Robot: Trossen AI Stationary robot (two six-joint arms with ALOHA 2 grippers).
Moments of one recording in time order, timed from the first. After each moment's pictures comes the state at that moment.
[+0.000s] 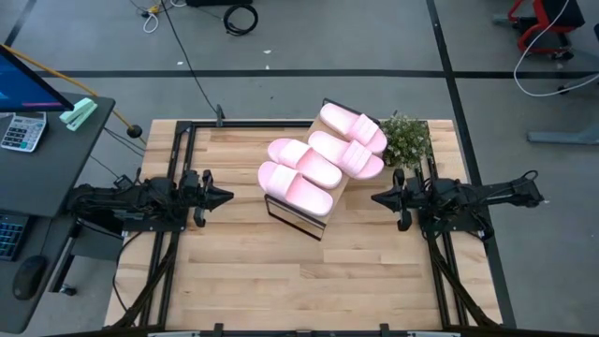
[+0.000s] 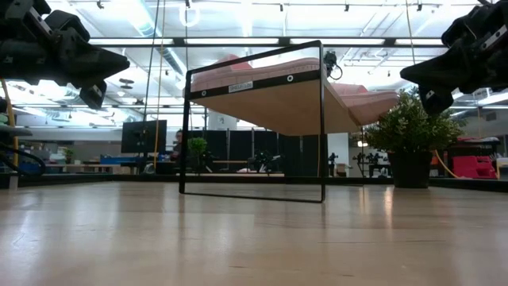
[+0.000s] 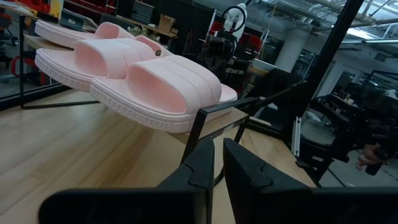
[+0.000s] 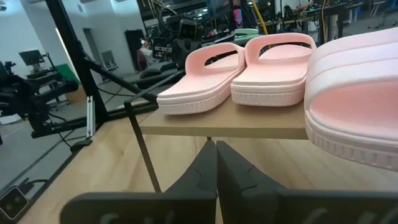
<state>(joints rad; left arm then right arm) -0.05 0.01 0.01 0.05 -0.13 -0.35 0.11 0.08 0.01 0.05 0.16 0.24</state>
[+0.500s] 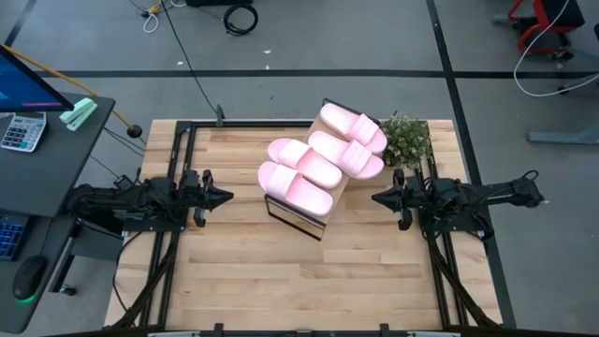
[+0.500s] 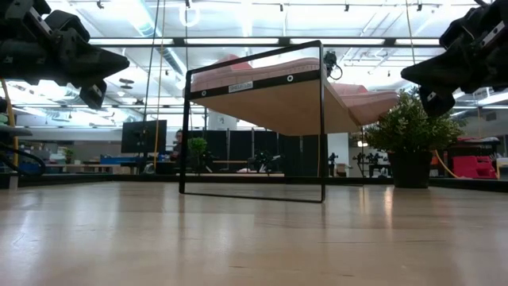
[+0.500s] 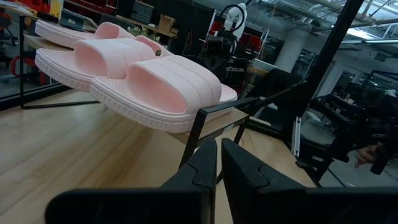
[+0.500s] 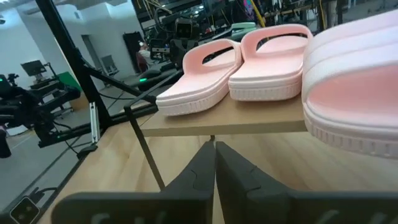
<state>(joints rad) -0.05 0.01 0.01 0.05 -0.13 -0.35 0.11 0.08 0.02 0.03 0.16 0.32</state>
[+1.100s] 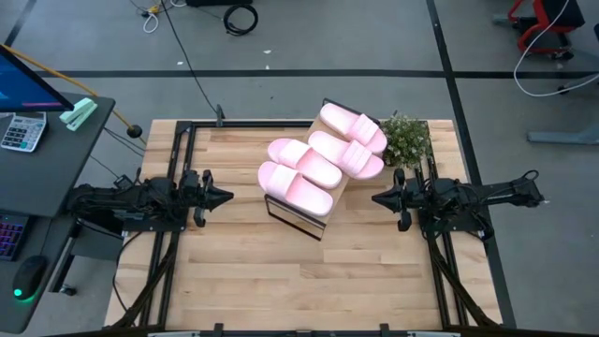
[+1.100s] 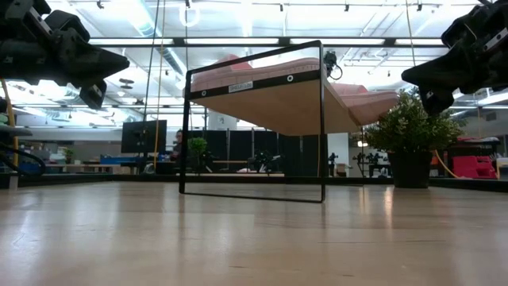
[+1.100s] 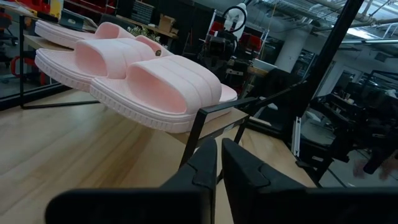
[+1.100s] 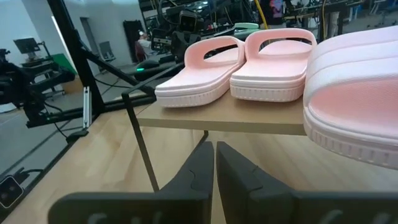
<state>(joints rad) -0.05 0.01 0.01 0.05 -0.13 -0.35 0.11 0.09 0.03 0.00 0.16 0.22</state>
